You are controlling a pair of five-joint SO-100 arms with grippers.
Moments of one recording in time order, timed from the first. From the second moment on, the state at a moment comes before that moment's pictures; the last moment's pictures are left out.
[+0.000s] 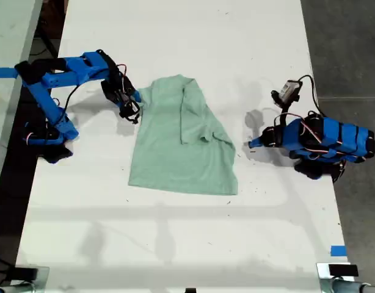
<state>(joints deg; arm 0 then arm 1) -51.3 91.6 115.8 65.4 20.6 14.0 199.9 173.5 77.4 -18.7</state>
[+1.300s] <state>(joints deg) -36.6 66.6 60.8 89.5 40.9 14.0 199.9 173.5 77.4 -18.7</state>
